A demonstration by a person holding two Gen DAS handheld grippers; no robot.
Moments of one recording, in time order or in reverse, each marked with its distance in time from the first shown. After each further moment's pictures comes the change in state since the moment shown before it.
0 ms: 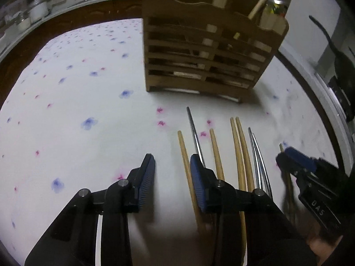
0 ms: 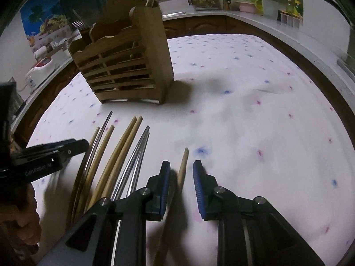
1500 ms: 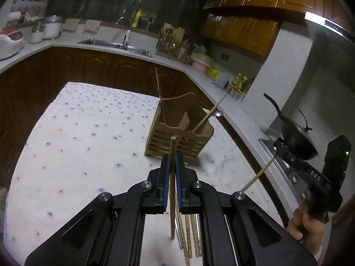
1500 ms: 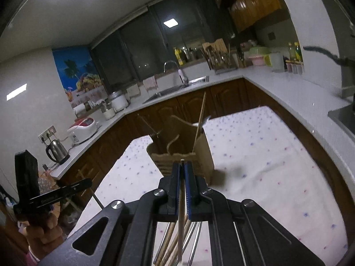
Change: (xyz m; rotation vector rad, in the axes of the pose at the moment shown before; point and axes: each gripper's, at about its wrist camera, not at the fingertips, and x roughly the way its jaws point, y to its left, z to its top) left arm -0.204 0.056 -0.011 -0.151 -0.395 -0.240; right arm -0.182 0.013 0.044 0.073 -0.423 0.228
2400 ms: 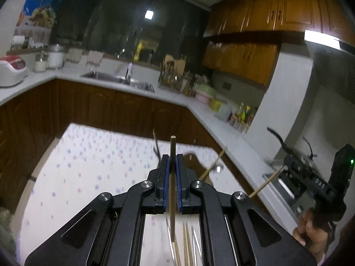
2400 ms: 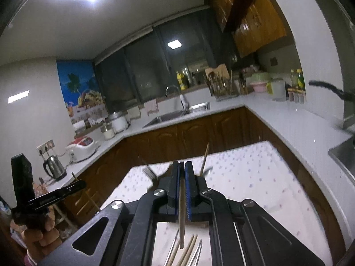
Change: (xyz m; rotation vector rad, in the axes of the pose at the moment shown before) left arm -0.006 -0.020 0.084 0.033 -0.224 0.034; right arm 0.002 0.004 0.067 -0.034 -0.162 -0.006
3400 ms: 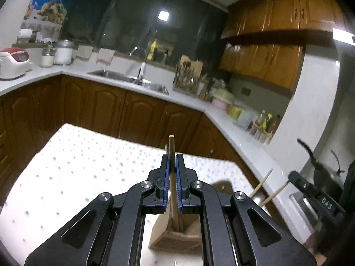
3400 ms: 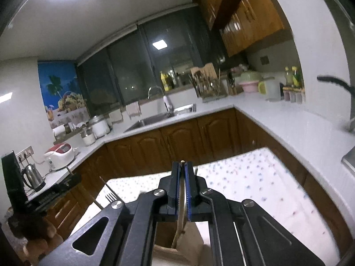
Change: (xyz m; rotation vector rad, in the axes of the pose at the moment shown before) left arm 0.141 0.025 -0.016 -0.043 0.002 0.090; right arm 0.120 -0.026 -0.007 0.020 0.030 -0.097
